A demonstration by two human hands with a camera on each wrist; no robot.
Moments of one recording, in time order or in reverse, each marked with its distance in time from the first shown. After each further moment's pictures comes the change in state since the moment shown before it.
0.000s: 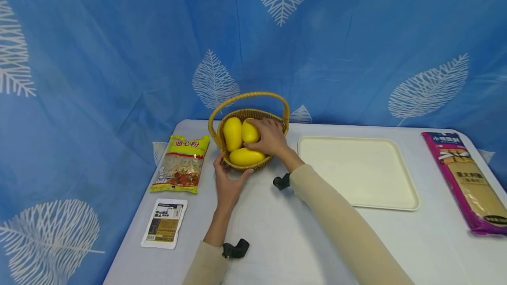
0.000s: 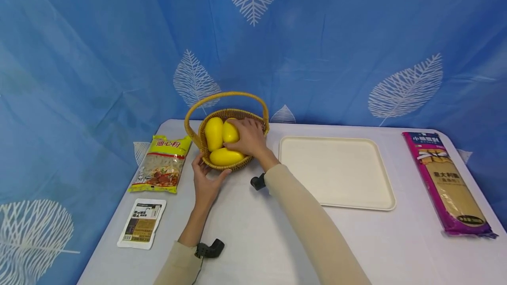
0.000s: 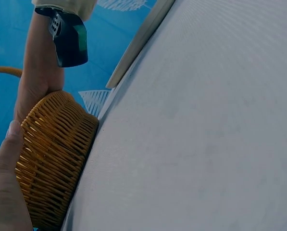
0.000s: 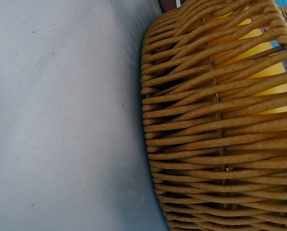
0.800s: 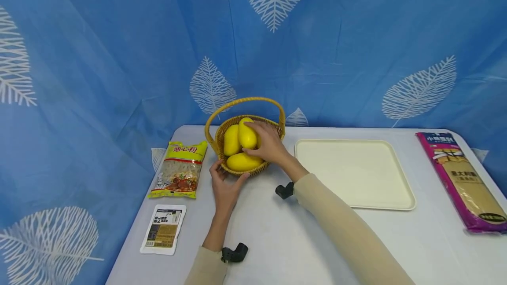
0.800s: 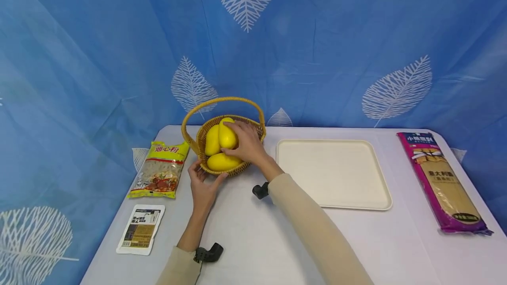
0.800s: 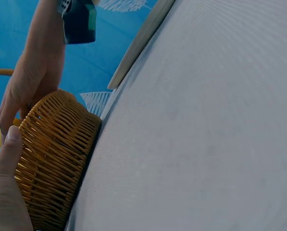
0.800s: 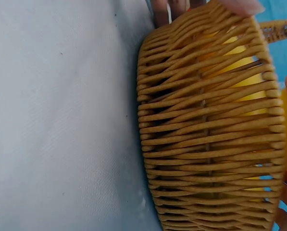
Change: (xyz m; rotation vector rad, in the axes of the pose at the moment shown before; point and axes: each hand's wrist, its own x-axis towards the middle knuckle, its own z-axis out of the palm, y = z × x) left_hand -0.011 0.044 -0.005 -0.065 0.019 -0.019; right_hand -0.022 -0.003 -0.009 0.202 0.141 -0.110
